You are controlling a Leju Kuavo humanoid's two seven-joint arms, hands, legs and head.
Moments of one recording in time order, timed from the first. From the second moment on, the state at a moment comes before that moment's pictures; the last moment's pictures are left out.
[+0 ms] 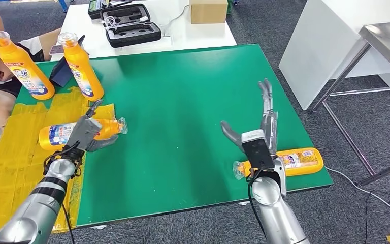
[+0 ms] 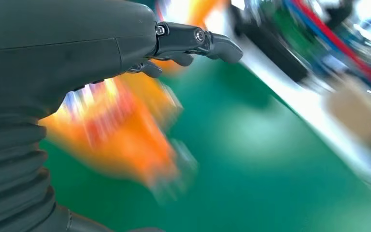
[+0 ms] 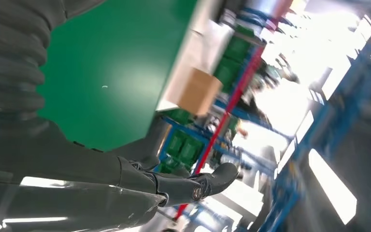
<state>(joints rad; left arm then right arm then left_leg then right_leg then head) -0.52 0.08 -0.05 -0.79 -0.36 0.07 -0.41 -0.21 0.05 0.27 -1.51 0.45 -0.39 -0.32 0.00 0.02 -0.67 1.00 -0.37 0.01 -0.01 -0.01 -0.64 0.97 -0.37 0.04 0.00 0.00</state>
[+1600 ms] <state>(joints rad) -0.21 0.05 -0.13 -1.13 0.17 -0.31 -0.50 -0.29 -0.57 0.36 -1.08 0.48 0.15 -0.39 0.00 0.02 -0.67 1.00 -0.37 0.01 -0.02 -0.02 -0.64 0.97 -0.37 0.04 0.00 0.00</state>
